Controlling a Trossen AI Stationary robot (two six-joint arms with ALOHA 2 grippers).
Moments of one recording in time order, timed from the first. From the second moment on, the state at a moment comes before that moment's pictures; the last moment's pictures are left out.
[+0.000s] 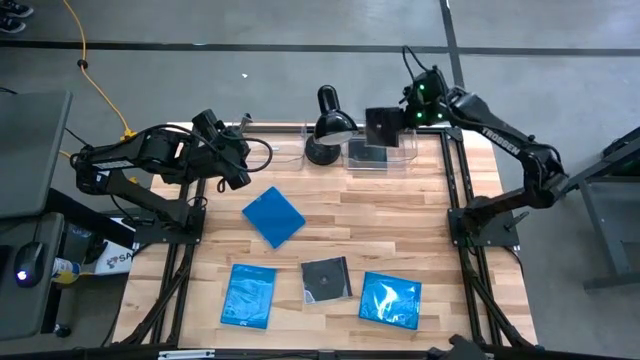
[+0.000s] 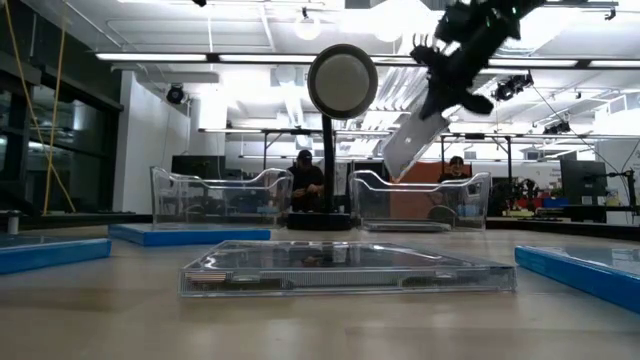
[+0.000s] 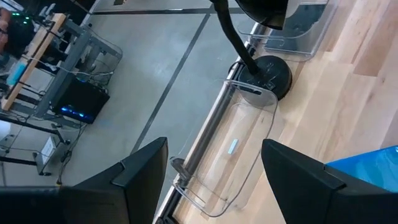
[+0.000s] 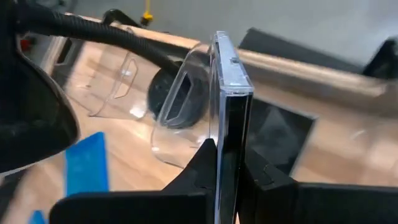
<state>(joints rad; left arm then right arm) -0.08 1.21 1.63 -1.39 -0.85 -0.17 -0.88 1.36 1.20 -0.66 -0.28 0.48</state>
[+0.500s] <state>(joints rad) -0.08 1.21 1.63 -1.39 -0.85 -0.17 -0.96 1.36 0.84 -0.20 -0.53 0.72</state>
